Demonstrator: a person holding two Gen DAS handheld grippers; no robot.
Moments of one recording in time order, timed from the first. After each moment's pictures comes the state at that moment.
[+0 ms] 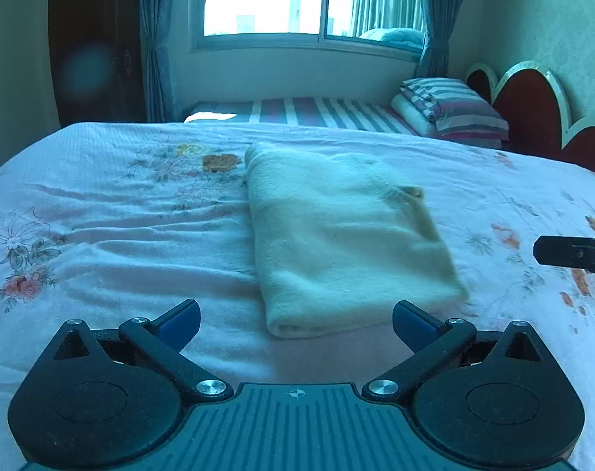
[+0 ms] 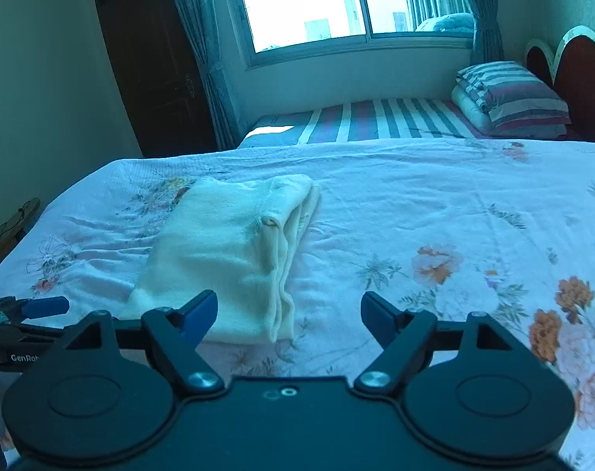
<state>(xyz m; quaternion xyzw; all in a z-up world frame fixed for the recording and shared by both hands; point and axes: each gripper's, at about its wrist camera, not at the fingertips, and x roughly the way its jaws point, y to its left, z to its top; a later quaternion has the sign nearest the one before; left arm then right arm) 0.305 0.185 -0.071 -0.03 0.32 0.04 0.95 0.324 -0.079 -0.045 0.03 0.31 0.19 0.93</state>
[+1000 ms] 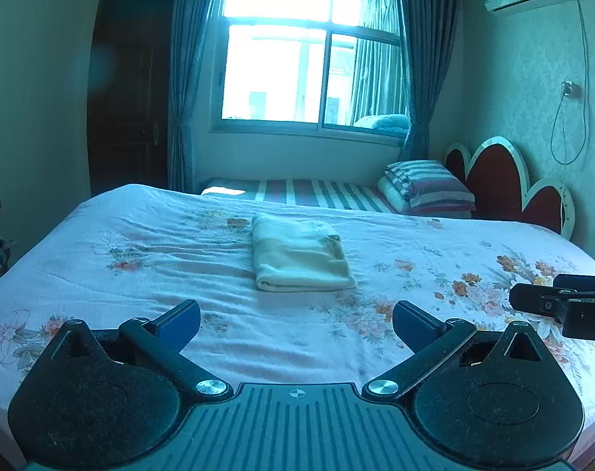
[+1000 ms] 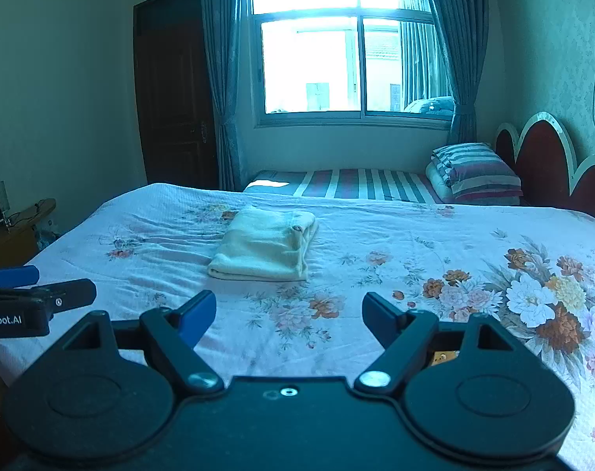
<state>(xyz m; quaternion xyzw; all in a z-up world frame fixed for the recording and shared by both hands) 0.002 0.123 0.031 -0.05 0.20 0.06 0.98 0.043 -0.114 0.035 -0.02 0.21 0.17 0.96</state>
